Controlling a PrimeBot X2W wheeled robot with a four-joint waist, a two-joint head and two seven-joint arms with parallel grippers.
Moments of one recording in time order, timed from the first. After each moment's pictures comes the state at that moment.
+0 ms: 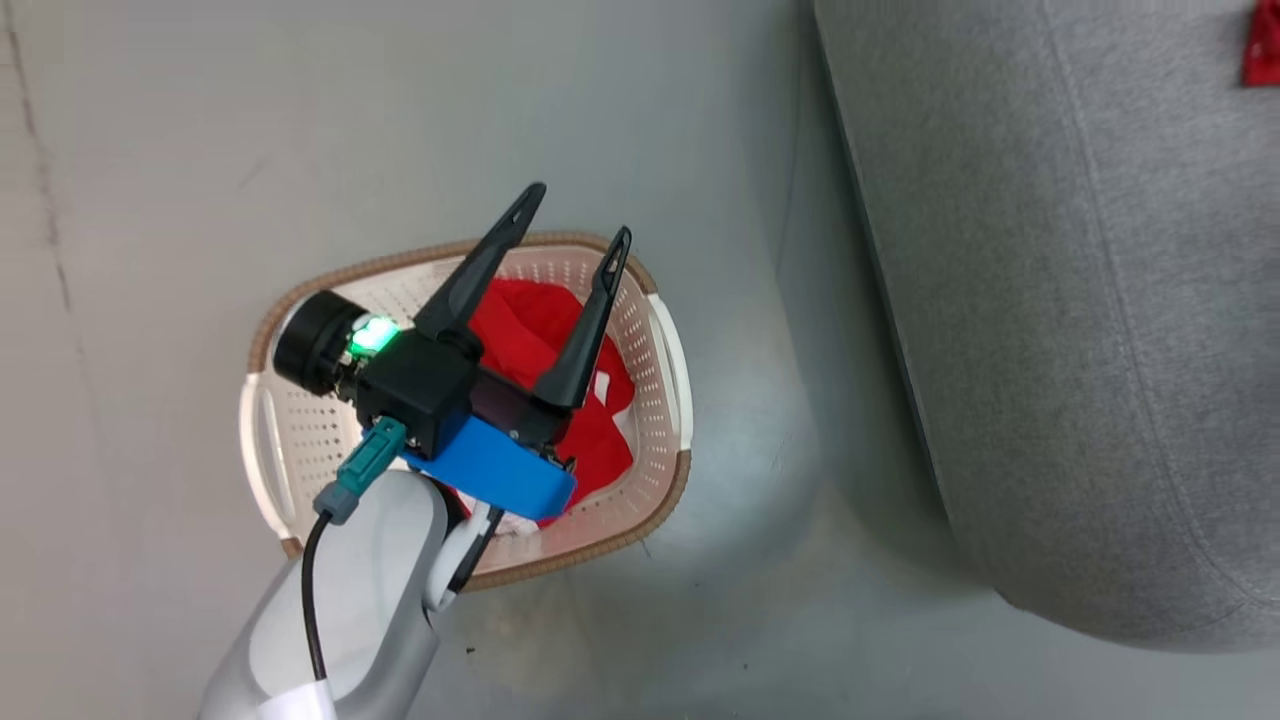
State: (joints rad) left arm -0.53 0.19 -0.50 0.20 -0.26 -0.13 -0.26; right arm -0.86 -0.35 -0.55 0.73 0.02 0.13 -0.12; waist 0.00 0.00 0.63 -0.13
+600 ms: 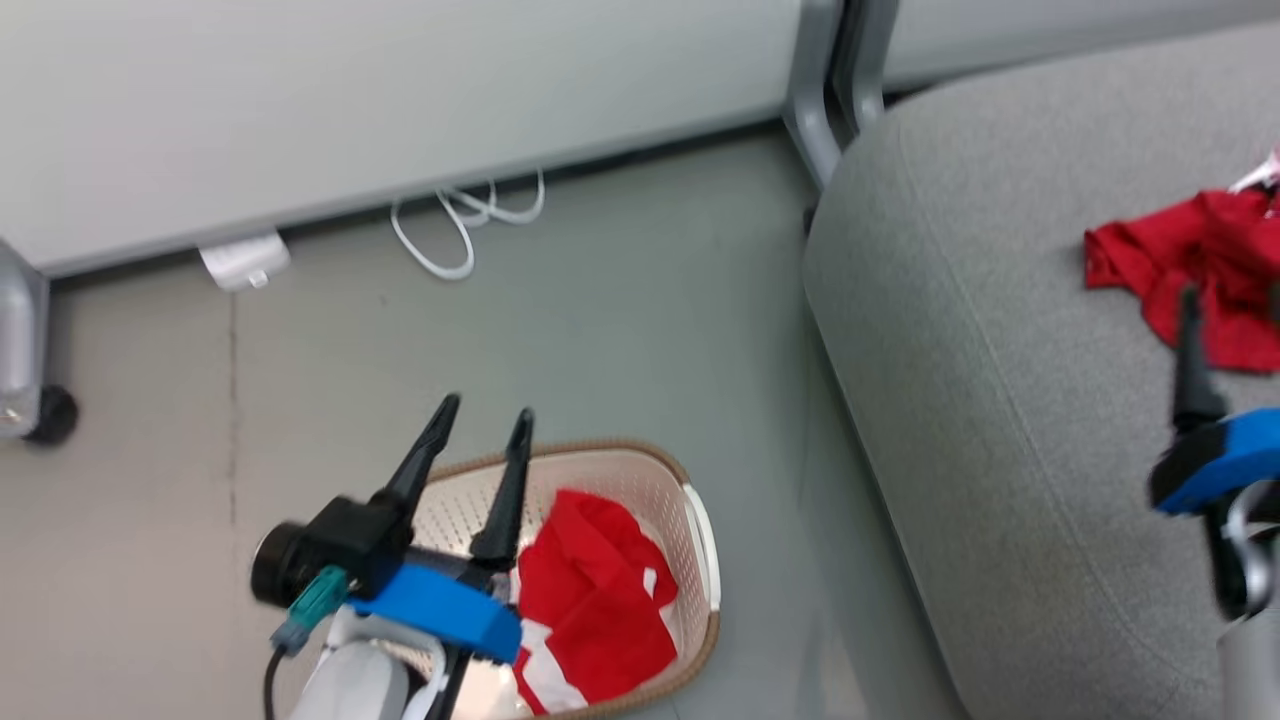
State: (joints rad) left arm -0.23 0.12 -0.33 0.29 -0.30 -0.13 -0.26; right arm -0.43 -0.20 -0.30 0.43 -0.02 0.13 -0.12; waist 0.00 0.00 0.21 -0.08
